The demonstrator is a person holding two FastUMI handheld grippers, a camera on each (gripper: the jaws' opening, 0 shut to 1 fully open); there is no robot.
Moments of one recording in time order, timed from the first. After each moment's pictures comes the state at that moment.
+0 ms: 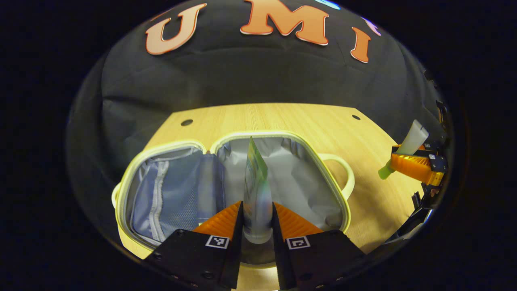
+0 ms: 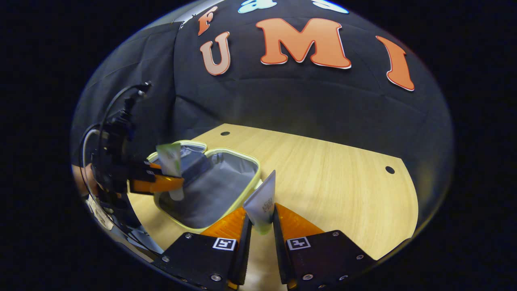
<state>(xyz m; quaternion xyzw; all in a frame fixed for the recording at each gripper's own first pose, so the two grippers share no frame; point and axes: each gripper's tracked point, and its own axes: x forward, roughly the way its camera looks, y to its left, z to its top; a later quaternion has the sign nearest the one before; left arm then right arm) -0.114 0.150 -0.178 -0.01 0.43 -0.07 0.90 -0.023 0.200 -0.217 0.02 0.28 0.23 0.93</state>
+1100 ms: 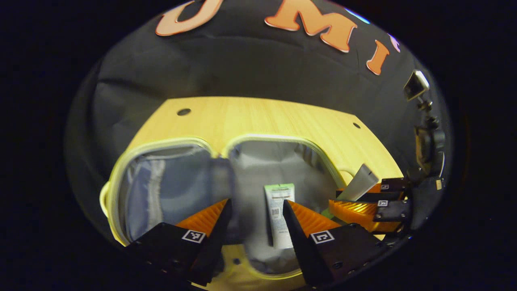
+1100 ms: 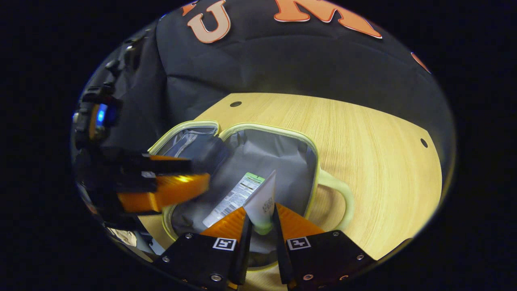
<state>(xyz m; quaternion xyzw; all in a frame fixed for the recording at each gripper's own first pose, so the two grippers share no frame) -0.074 0.215 -0.163 -0.08 0.41 -0.07 0.91 -0.003 0.326 -0.289 0.05 0.43 0.24 0.87</state>
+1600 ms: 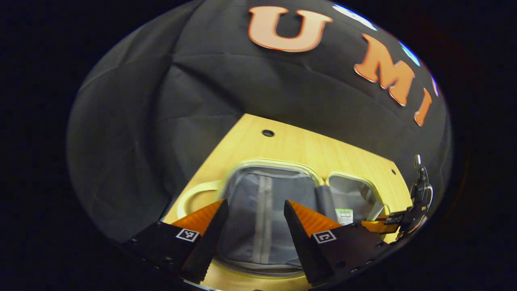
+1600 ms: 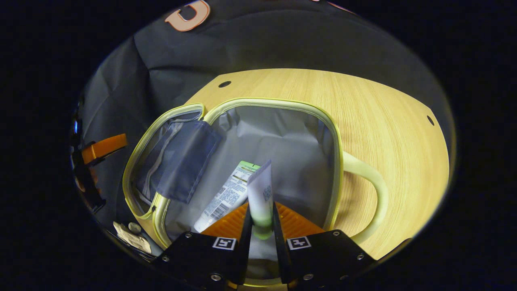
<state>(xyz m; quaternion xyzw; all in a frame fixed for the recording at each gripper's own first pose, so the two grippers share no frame) -0.129 0.459 -0.094 -0.16 0.35 0.11 0.92 0.000 0.342 -0.329 0.07 0.50 0.20 0.84</state>
